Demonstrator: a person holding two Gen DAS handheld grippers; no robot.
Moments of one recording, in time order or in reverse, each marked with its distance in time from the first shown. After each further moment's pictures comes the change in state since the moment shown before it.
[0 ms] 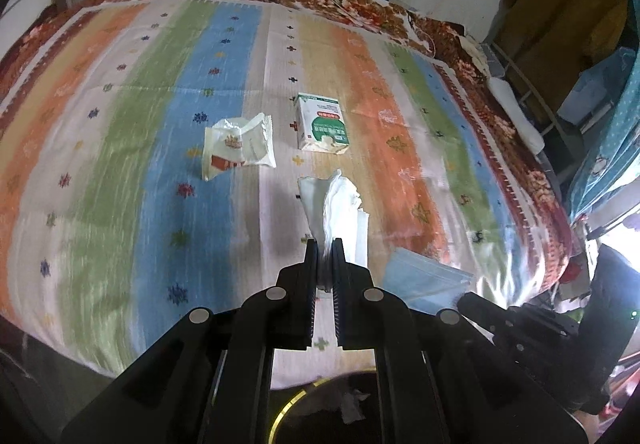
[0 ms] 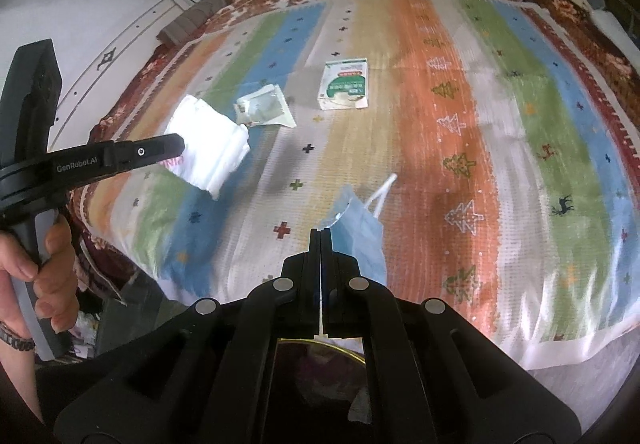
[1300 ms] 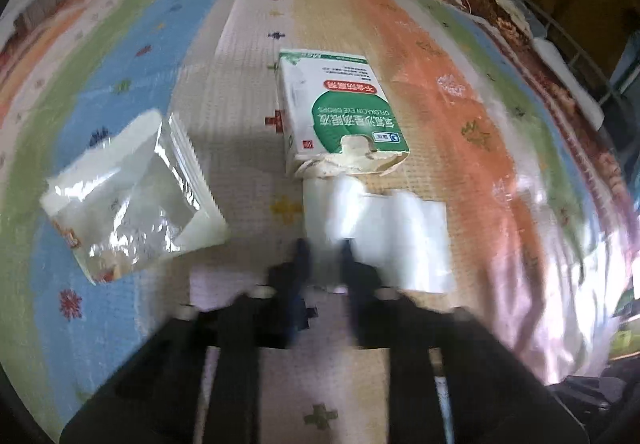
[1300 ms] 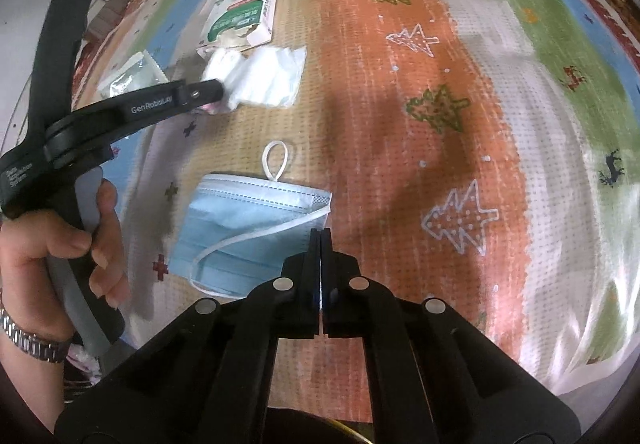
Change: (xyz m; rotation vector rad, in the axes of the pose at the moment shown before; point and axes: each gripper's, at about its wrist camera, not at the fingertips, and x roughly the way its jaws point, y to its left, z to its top) left arm 0.200 0.004 0.057 0.070 0.080 0.094; right arm 0.134 -0.077 0.016 0.195 0.192 -0.082
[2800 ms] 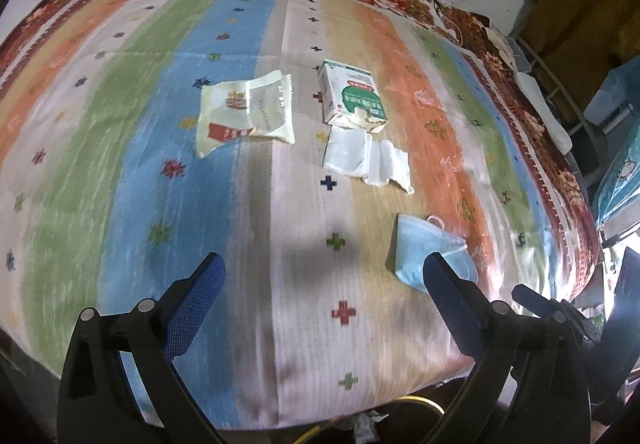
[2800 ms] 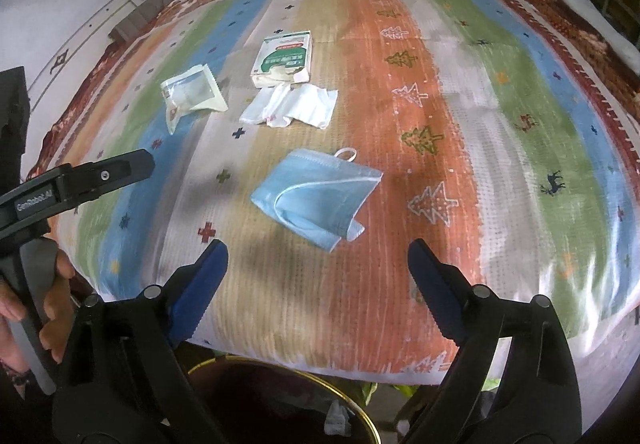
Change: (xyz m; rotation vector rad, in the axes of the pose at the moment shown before) left arm -0.113 0.020 -0.074 -0.095 -0.063 -0.041; right arm -0.070 0.026 -0.038 -0.099 -0.172 -0.059
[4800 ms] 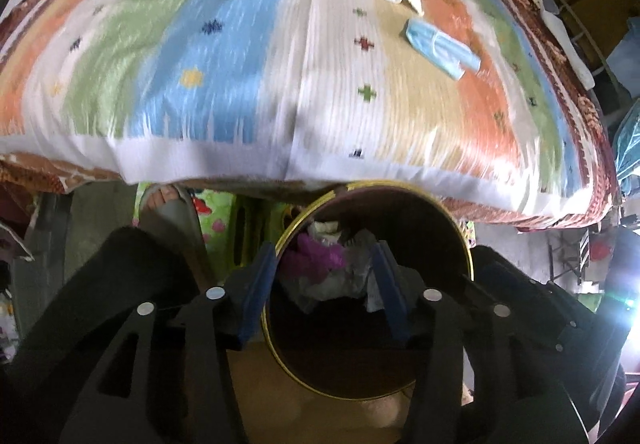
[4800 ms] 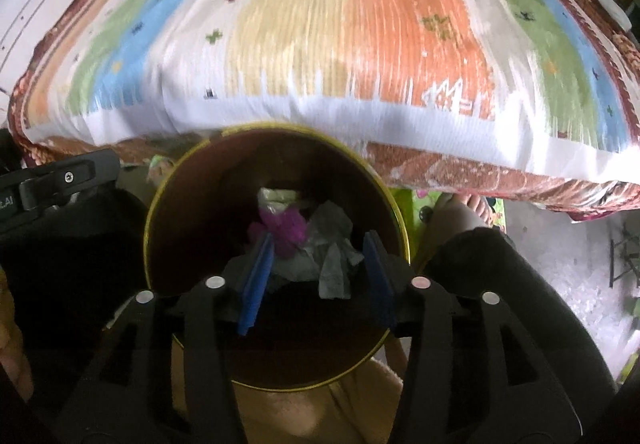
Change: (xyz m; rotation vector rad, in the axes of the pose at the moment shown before) left arm -0.062 -0.010 -0.177 -0.075 0.235 0.120; right arm -0.040 0.029 -0.171 -0.059 0.241 -0.085
